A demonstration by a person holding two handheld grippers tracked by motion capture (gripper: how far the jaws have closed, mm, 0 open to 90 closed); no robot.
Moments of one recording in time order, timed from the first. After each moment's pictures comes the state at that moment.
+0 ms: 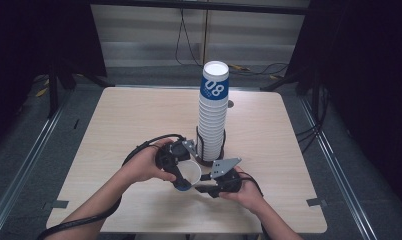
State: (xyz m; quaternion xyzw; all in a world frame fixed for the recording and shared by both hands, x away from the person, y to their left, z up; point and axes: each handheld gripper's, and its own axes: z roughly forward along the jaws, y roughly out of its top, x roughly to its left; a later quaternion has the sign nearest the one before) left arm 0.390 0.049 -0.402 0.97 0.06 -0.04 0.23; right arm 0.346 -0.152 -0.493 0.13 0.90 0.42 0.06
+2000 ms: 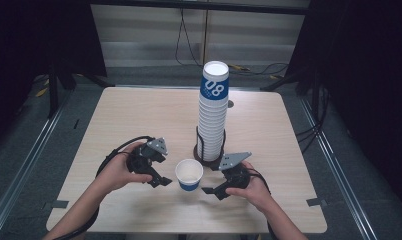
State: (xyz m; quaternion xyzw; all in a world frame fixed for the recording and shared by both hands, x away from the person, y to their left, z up) left arm 0.387 0.122 -0.418 0.94 0.14 -0.01 0.30; right arm 0.350 -0.172 -0.480 0.21 0.88 0.43 0.06
